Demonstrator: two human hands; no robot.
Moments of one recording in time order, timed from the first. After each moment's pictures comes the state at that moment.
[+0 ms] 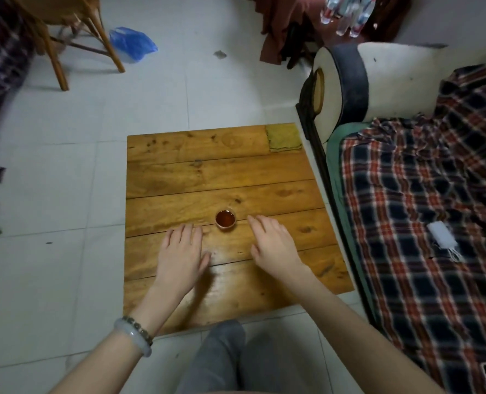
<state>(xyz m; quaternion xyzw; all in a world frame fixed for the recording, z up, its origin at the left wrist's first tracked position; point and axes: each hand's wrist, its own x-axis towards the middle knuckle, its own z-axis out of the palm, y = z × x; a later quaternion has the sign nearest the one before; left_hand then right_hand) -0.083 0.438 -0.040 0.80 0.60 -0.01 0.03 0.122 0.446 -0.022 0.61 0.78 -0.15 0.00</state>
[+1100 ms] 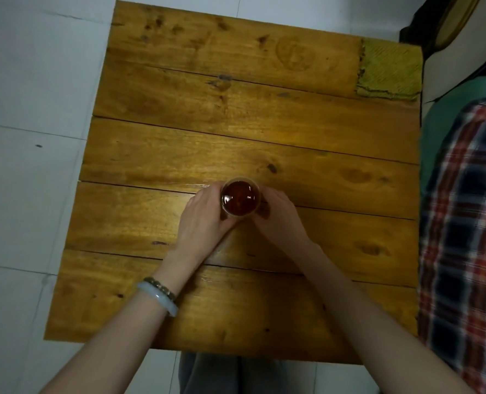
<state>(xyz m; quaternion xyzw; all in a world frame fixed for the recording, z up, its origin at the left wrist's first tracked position) -0.031 0.537 -0.264 0.62 0.72 0.17 0.27 0.125 0.577 -0.271 0.55 0.73 -0.38 -0.12</state>
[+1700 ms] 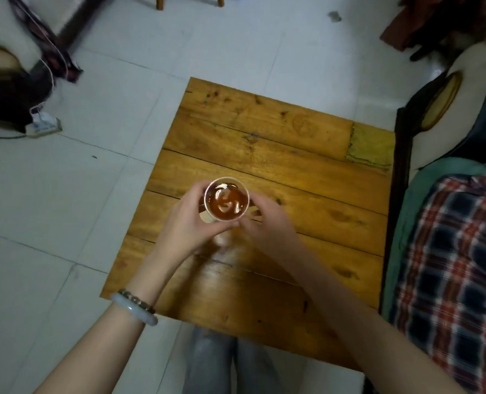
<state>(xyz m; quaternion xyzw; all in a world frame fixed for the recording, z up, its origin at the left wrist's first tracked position) -0.074 0.502 -0.077 0.51 0.71 0.34 0.34 0.081 0.562 -0.090 0.44 0.77 -0.43 -0.17</state>
